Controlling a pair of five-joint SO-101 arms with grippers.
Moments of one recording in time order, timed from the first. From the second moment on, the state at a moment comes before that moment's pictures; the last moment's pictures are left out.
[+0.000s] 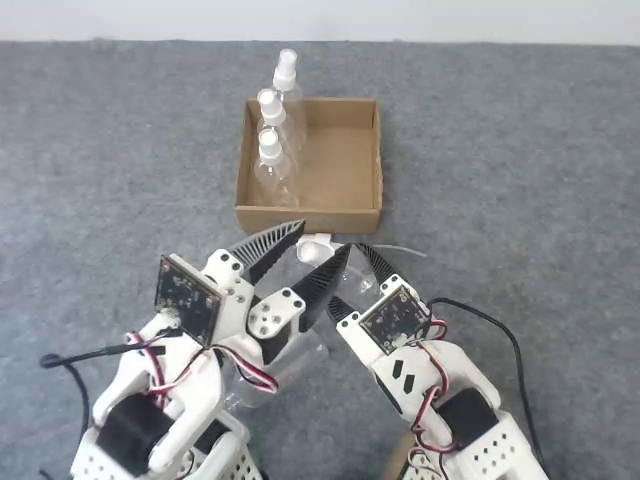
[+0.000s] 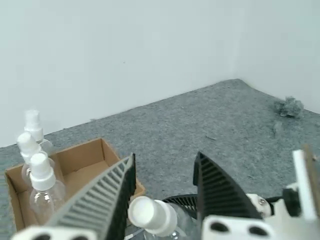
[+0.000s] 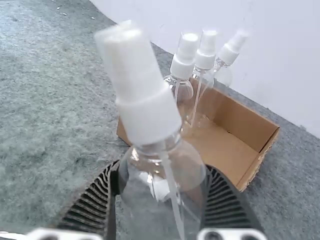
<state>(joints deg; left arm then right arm) 29.1 -87.4 58.9 53.8 7.1 -38.1 -102.9 95.0 32.6 12.9</state>
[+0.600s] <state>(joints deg) 14.9 -102.6 65.3 53.8 11.7 -37.5 -102.9 95.0 32.6 13.1</state>
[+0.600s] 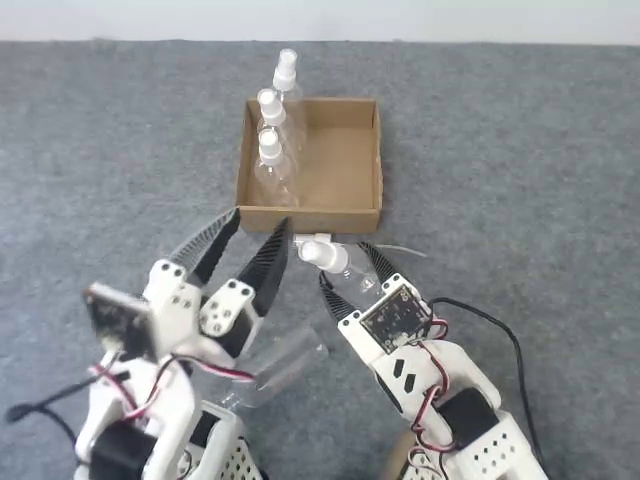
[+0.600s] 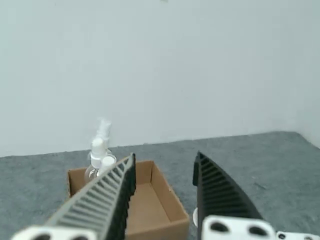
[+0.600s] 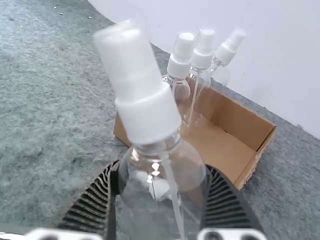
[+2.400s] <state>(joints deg) 28.1 -103.3 79.9 48.6 7.2 -41.7 -102.9 92.0 30.5 11.0</state>
